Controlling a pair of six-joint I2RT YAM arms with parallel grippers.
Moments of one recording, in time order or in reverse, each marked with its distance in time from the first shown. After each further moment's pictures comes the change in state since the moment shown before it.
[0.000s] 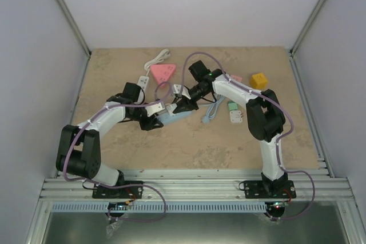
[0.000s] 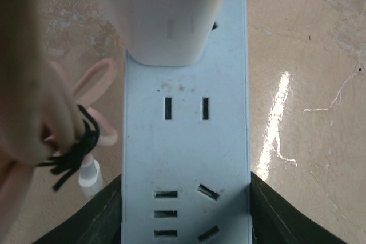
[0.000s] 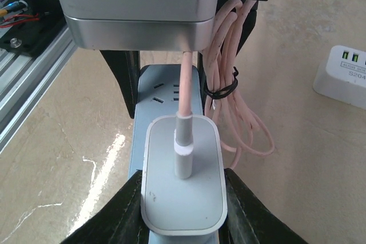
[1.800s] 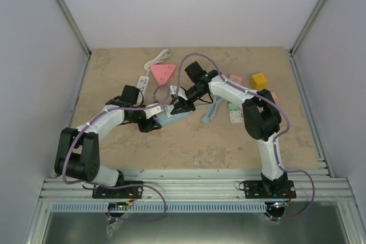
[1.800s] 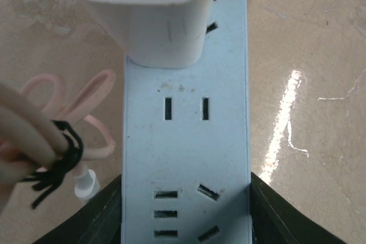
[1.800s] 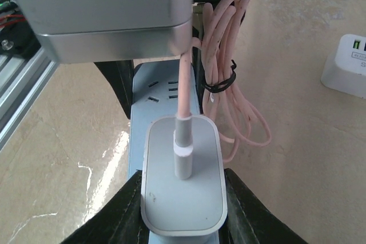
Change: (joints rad) left arm 0.008 -0.035 -0.056 0.046 -0.040 -0.021; right arm 0.024 0.056 0.061 -0.021 0.023 0.057
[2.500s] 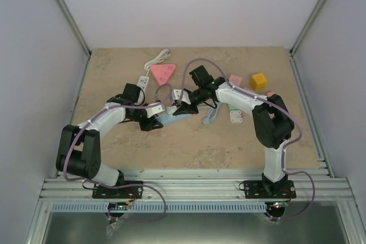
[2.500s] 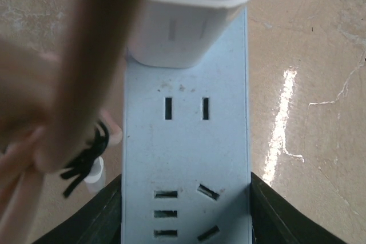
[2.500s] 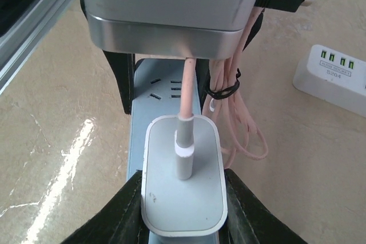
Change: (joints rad) left arm -0.010 0.035 0.038 -0.024 0.044 0.063; right arm 0.018 -0.198 -0.276 0.259 0.108 -0.002
